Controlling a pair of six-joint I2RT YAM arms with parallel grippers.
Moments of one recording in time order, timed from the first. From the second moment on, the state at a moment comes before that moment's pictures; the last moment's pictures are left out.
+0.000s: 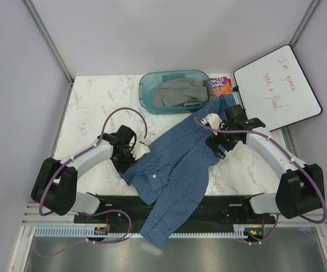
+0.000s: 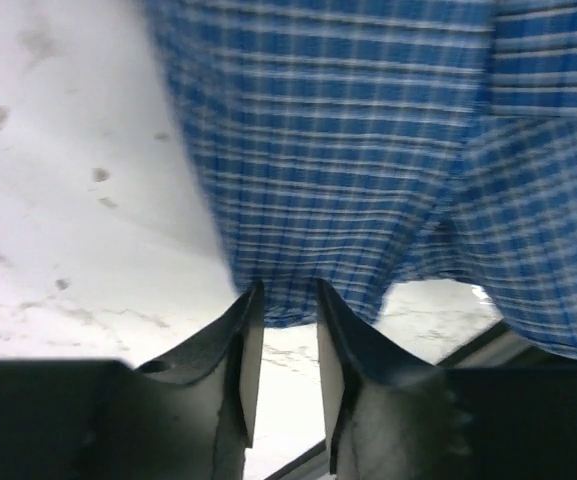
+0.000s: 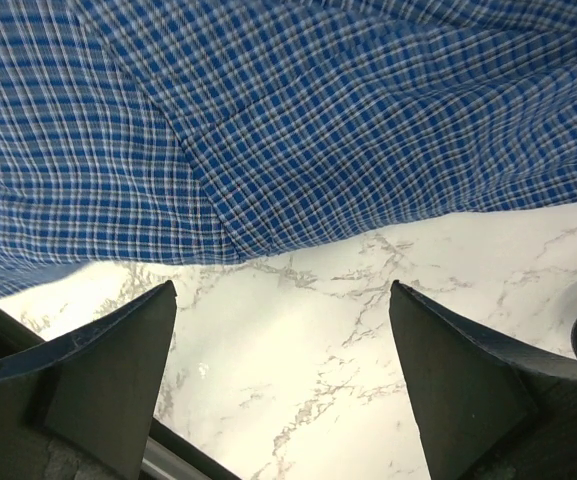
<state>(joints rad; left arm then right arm) -0.47 1.38 0.77 -0.80 0.09 0.59 0.29 1.35 1.00 -0.79 -0.20 -0.54</state>
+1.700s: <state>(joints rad) -0.09 1.77 1.29 -0.68 0.15 0.64 0.68 1.62 1.03 -0.92 -0.38 -0.57</state>
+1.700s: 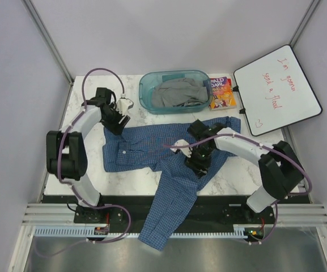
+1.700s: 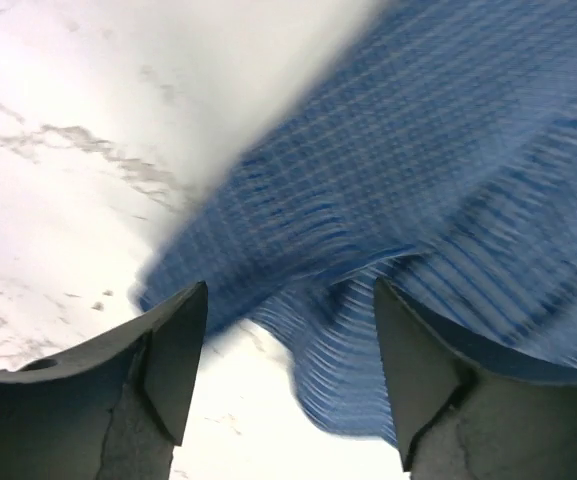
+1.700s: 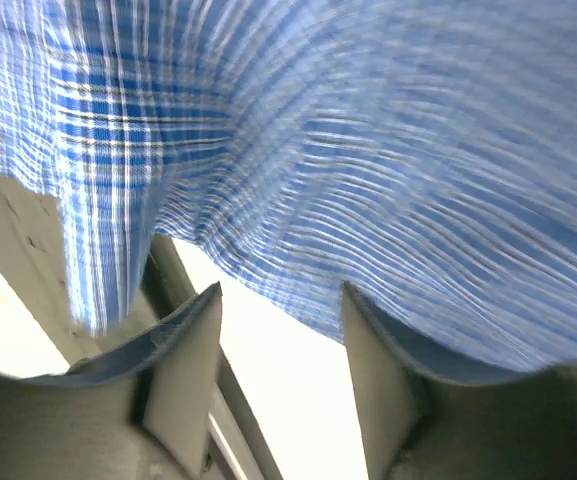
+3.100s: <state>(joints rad) -1.02 1.53 0.98 -0.57 0.32 0.78 -0.09 1.68 1.38 -1.03 -0.38 -0.47</state>
